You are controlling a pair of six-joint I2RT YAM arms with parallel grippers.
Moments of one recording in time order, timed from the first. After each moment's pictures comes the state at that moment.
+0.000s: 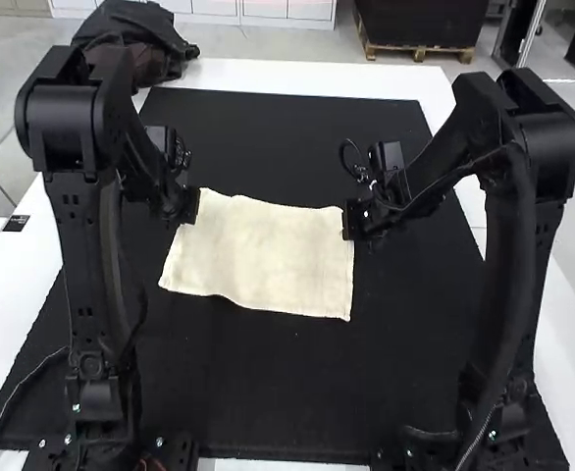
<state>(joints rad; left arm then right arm) 0.09 1.93 0.93 0.21 0.10 0.17 0.31 1.93 0.91 0.20 -0.21 0.09</state>
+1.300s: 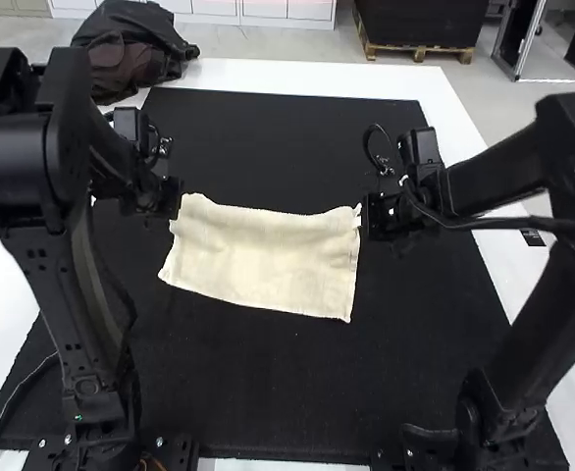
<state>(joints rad) 0.17 1.61 0.75 0.07 0.21 0.24 0.27 1.52 0.69 0.03 -0.31 0.11</state>
